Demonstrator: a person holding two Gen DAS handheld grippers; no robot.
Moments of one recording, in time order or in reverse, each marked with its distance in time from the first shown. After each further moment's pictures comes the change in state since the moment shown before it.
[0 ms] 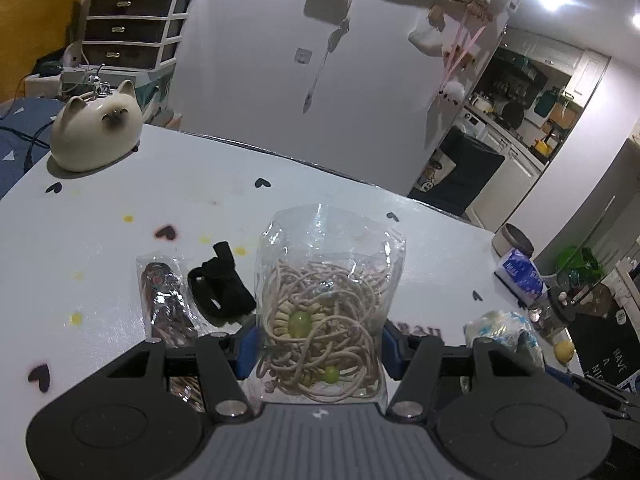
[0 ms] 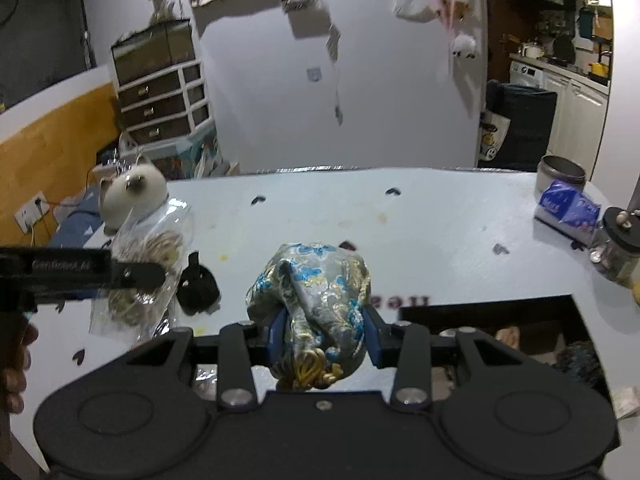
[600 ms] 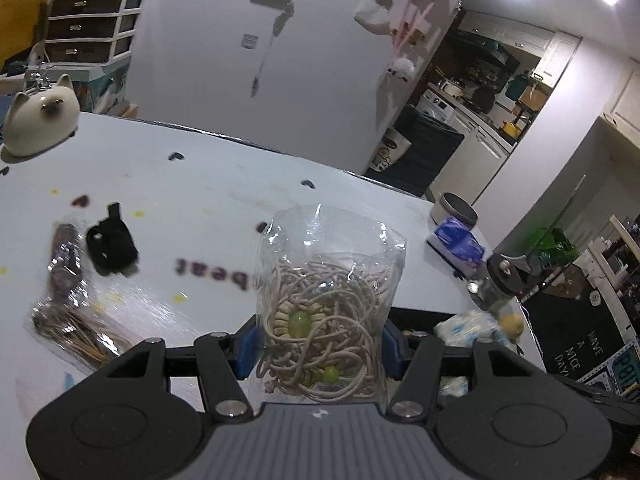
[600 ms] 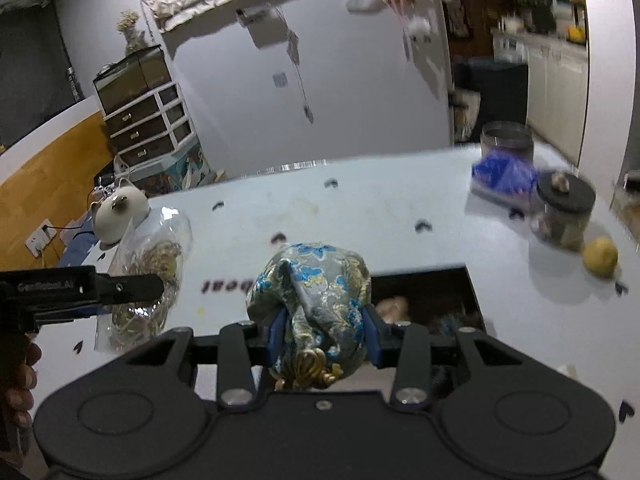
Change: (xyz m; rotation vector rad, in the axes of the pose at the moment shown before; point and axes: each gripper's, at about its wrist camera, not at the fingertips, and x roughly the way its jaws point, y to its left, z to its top) left arm -0.007 -0.124 -0.046 0.016 0.020 -0.061; right arm -0.049 -0.138 -0.016 0.112 0.049 0.068
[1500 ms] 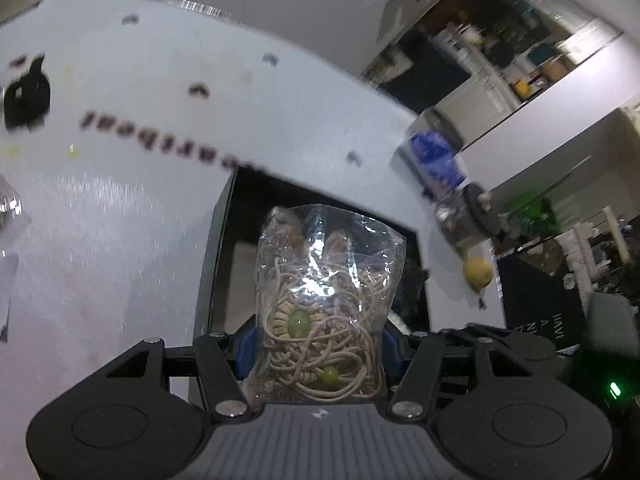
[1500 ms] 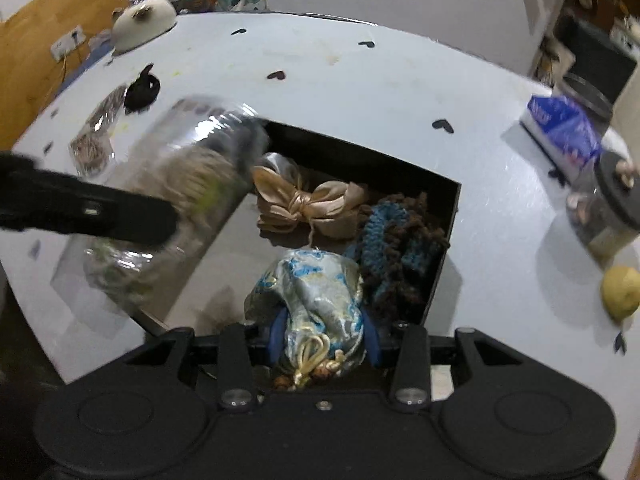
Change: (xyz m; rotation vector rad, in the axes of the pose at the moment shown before) left arm 0.079 -0.070 -0.047 -0.171 0.256 -0.085; right arm 0.076 -0.060 -0.014 -0.427 0.395 0.043
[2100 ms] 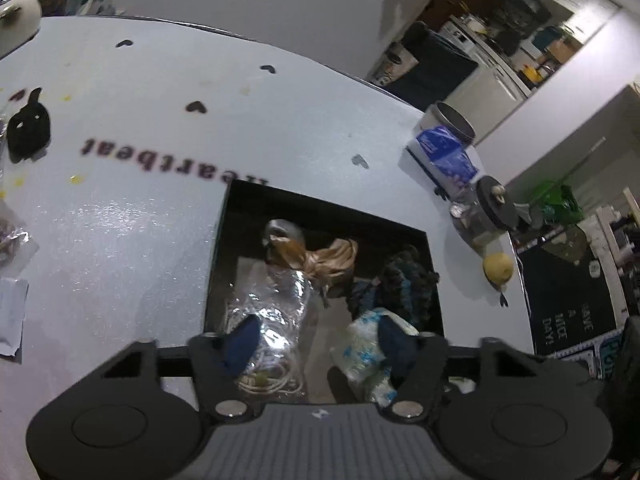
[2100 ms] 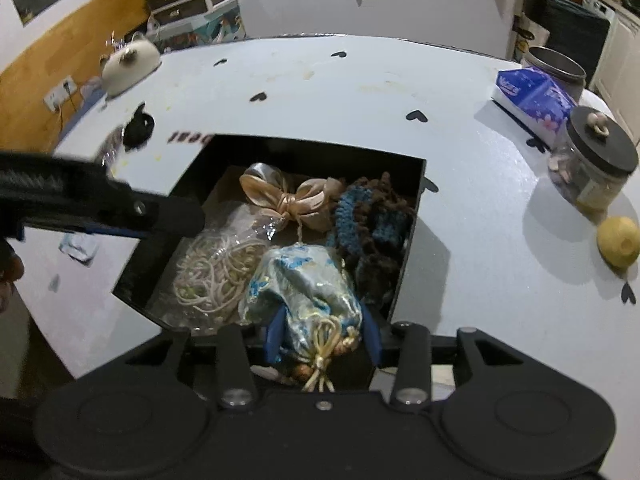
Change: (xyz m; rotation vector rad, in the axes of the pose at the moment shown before) left arm 0.011 -0.021 0.003 0.050 0.000 0.101; right arm -0.024 -0.025 -0.021 0.167 -0.063 0.072
